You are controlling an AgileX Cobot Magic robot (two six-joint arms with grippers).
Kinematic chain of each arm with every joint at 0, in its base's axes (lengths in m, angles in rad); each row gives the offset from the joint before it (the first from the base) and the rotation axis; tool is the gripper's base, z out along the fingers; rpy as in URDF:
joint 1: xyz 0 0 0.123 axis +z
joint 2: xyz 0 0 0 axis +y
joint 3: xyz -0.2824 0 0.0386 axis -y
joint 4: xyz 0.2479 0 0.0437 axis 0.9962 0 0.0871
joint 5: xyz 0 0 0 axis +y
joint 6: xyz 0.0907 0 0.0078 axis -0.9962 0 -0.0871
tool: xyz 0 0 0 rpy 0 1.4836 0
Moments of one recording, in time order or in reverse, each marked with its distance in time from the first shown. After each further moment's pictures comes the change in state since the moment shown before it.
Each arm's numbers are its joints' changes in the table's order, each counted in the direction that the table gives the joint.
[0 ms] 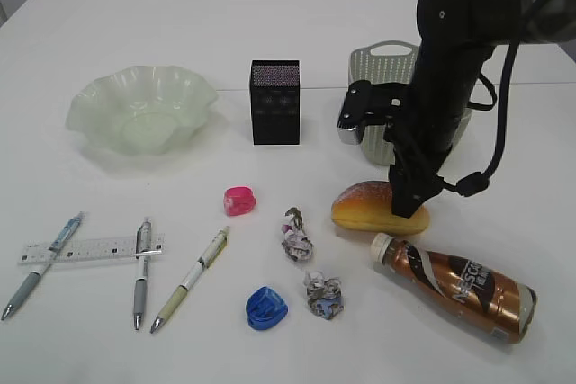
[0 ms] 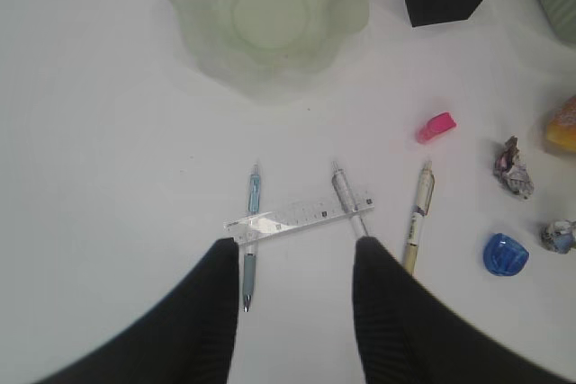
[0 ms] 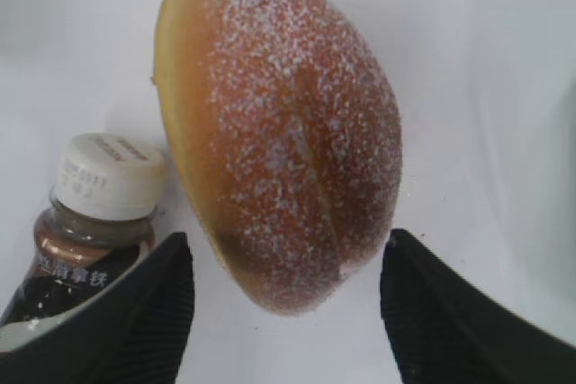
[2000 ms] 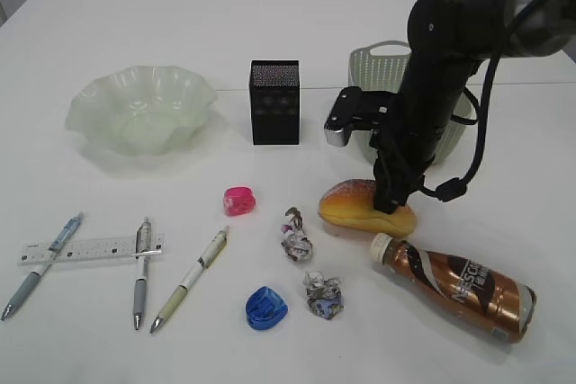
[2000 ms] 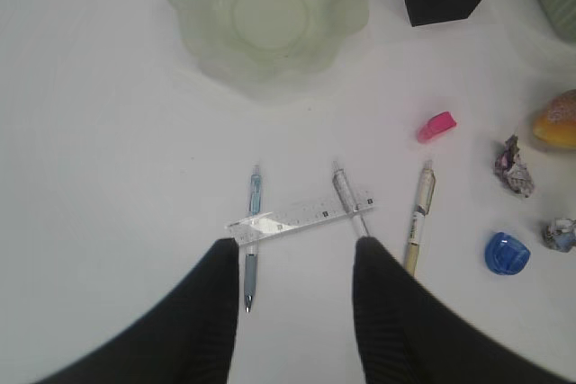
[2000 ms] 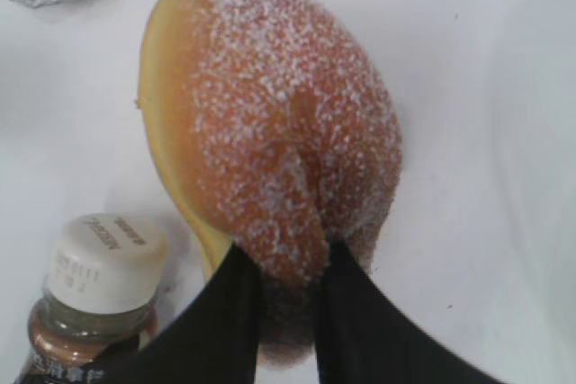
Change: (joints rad) left arm 0.000 0.000 0.000 0.005 0.000 -0.006; right arm 0.002 0.053 0.012 0.080 -0.050 -0.008
